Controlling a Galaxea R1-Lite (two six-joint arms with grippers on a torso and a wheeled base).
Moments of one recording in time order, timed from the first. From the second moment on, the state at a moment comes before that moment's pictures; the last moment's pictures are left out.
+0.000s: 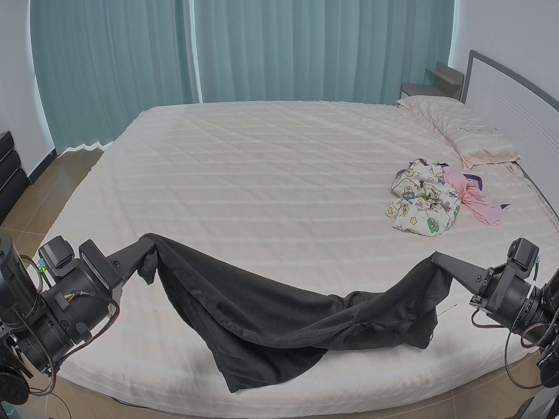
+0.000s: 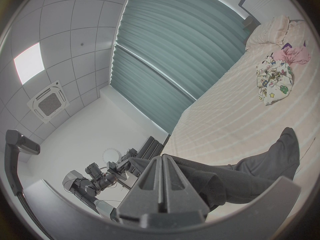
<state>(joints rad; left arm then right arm) -0.55 1.27 -0.26 -0.97 0.11 -0.99 0.44 1.49 -0.04 -1.55 0.34 0.81</state>
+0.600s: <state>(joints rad) -0.57 1.27 -0.26 -0.97 0.11 -0.99 0.44 1.34 -0.02 -1.55 0.43 0.81</state>
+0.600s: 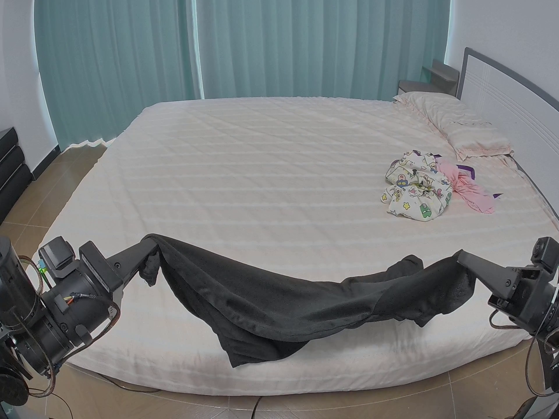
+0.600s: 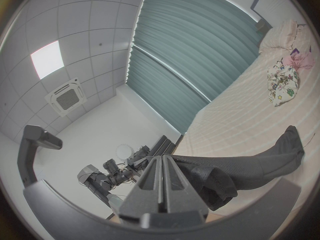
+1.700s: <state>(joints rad) -0.61 1.04 -0.40 -0.68 0.11 -0.99 0.19 1.18 -0.61 -1.01 0.51 1.00</state>
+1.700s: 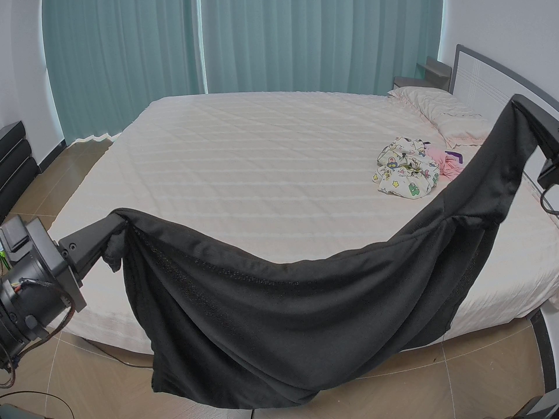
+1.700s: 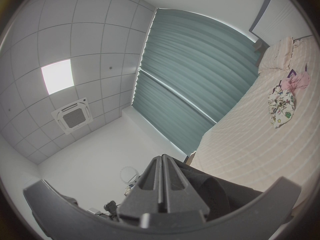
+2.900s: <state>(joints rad) -0.47 1.53 -0.58 -0.77 0.10 -0.99 0.09 1.68 -0.91 -1.07 0.45 0.96</state>
